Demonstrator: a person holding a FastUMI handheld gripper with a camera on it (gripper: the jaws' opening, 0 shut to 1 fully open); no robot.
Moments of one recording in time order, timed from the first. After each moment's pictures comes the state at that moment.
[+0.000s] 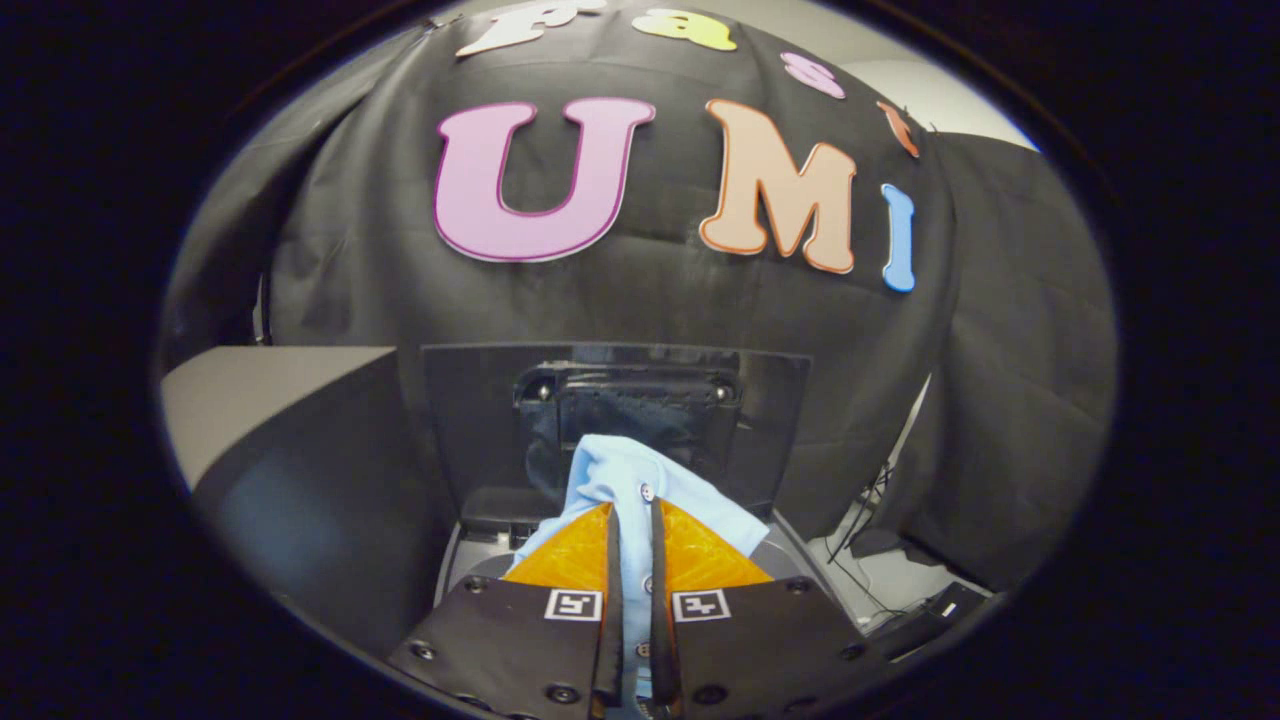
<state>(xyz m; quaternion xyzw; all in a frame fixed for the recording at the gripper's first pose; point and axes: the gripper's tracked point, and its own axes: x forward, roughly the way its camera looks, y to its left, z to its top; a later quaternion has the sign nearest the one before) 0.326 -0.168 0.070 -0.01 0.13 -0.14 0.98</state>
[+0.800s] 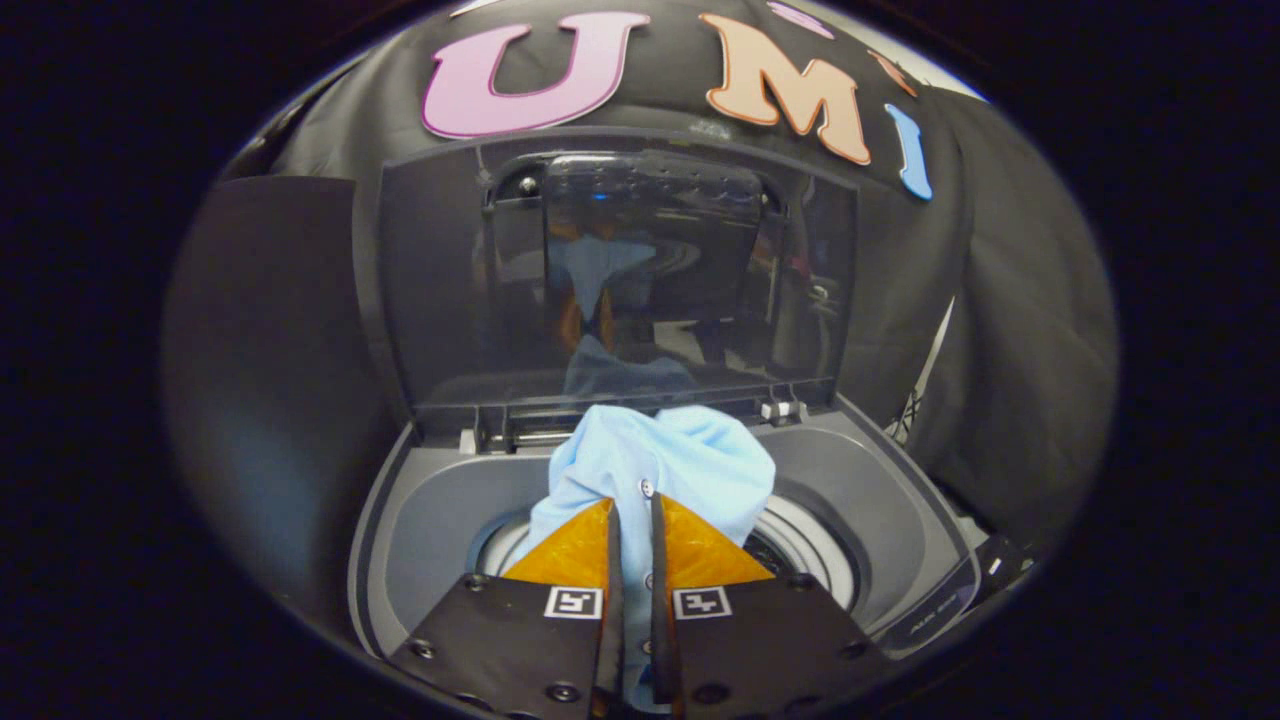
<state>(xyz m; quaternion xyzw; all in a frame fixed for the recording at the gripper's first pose) 0.334 -0.169 -0.062 0.00 0.21 -0.15 0.97</state>
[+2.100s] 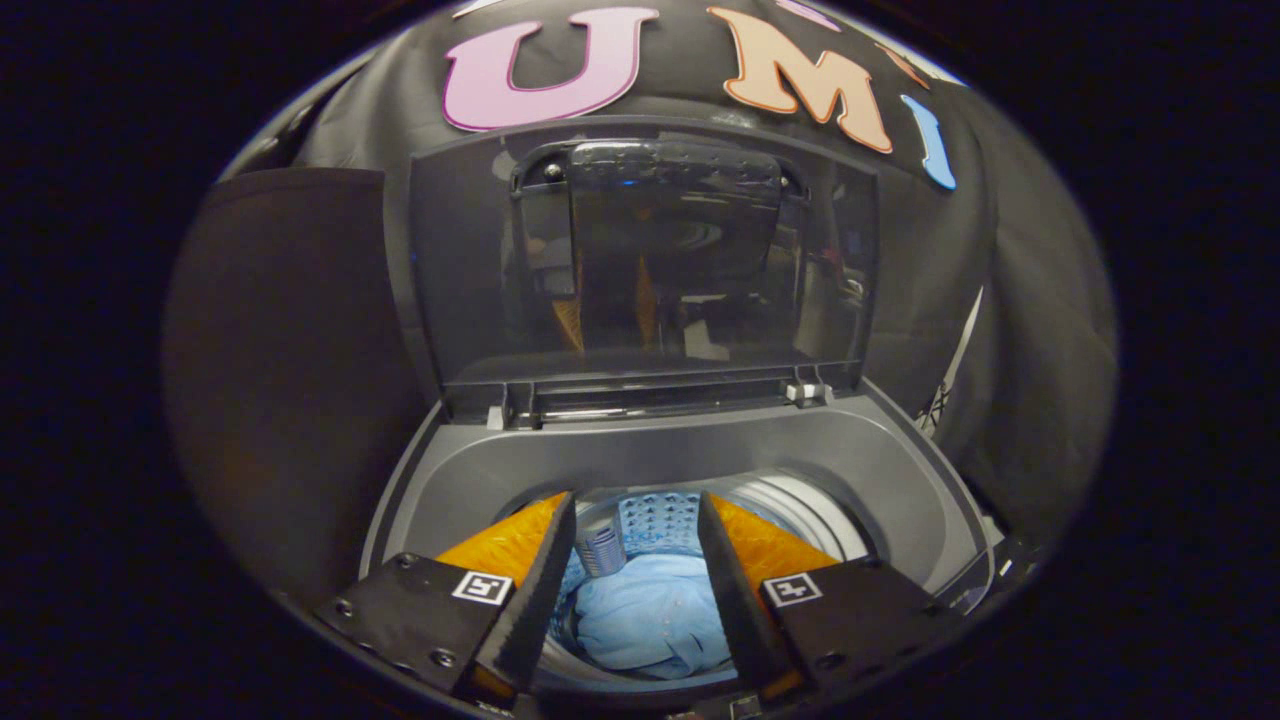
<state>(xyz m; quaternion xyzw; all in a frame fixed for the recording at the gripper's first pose) 0.330 -0.154 -0.075 0.03 0.22 -0.09 0.97</state>
